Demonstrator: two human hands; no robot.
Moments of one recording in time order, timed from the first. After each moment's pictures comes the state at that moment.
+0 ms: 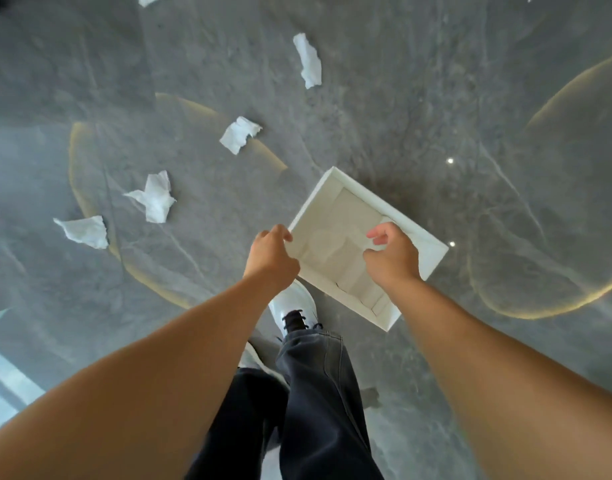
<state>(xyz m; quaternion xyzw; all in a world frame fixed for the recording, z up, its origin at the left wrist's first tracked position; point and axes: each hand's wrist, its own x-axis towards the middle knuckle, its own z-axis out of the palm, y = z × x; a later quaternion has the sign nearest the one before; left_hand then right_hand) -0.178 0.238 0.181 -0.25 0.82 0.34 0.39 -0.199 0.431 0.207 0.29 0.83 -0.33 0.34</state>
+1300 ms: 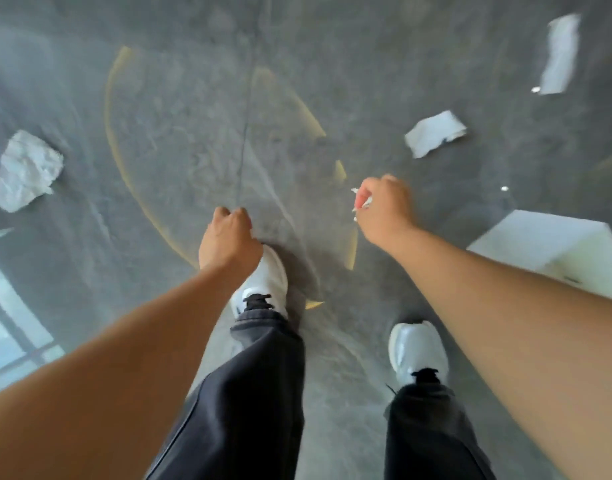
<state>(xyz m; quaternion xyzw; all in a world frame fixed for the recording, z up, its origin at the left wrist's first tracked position) -0.136 -0.102 0.051 -0.35 0.86 0.22 0.30 -0.257 0.091 0.050 -0.03 0.92 -0.17 0.34</state>
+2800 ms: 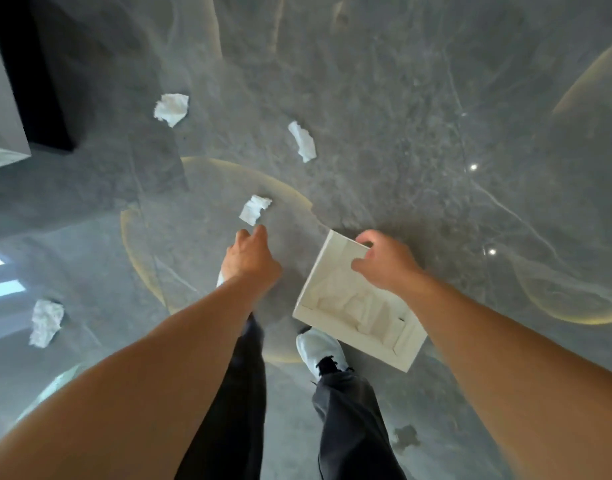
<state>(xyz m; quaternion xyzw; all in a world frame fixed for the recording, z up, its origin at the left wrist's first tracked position) -0.305 0.207 0.254 -0.17 0.90 0.13 0.37 -0.303 0.429 0.254 0.17 0.83 -0.31 0.42</state>
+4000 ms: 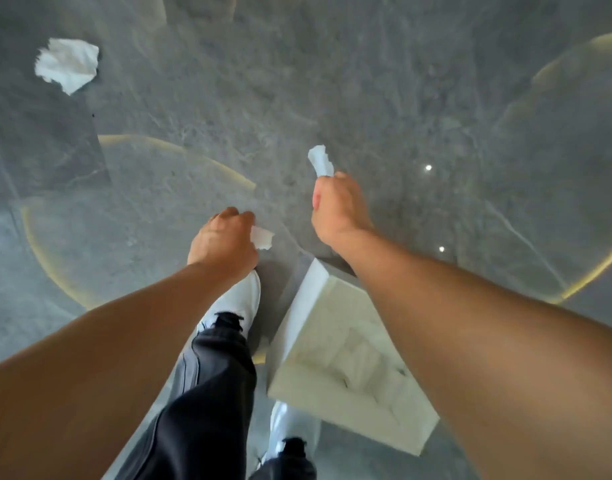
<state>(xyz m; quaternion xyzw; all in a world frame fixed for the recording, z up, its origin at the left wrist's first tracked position) -0.387 0.185 0.085 -0.03 0.93 0.17 0.33 -0.430 0.357 0.093 0.10 0.94 -0.19 0.28</state>
